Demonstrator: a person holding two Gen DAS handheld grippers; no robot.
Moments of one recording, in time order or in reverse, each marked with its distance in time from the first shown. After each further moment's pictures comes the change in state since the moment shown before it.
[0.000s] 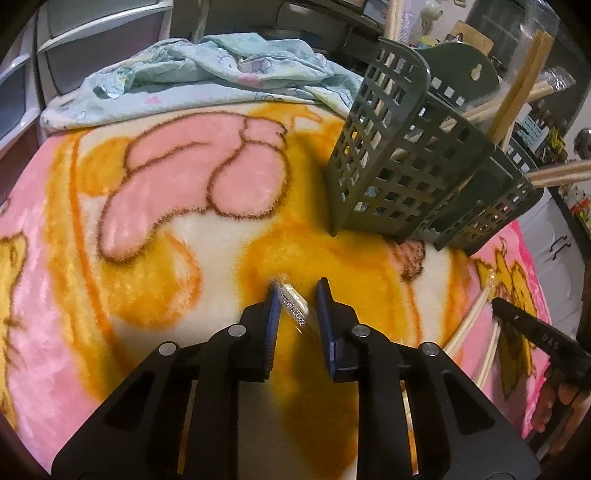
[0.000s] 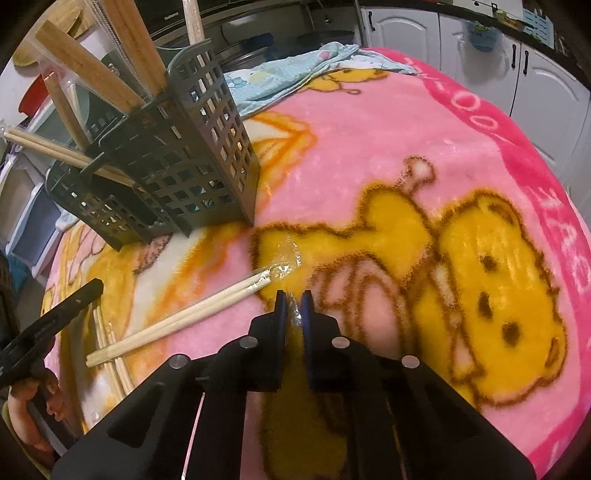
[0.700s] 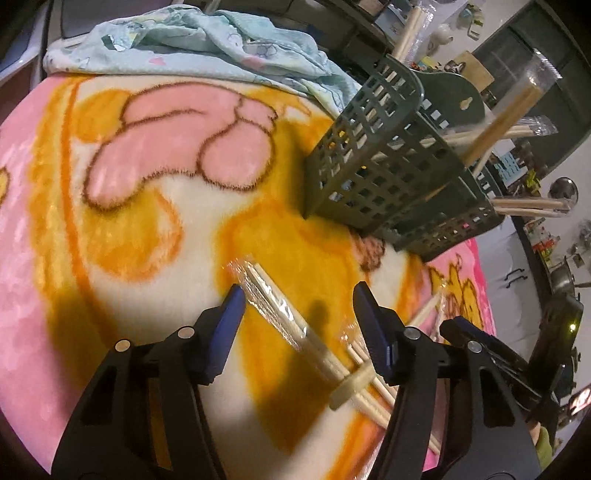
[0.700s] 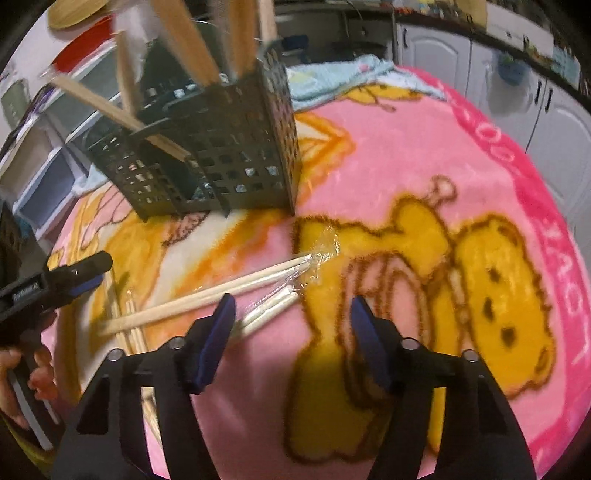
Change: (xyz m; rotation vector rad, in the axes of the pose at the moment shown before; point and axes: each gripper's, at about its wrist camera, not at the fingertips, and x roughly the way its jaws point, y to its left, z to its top) left arm -0.010 0.010 -0.009 -0.172 0.041 -0.179; right arm -0.011 0.024 -0.012 -0.123 0.002 0.013
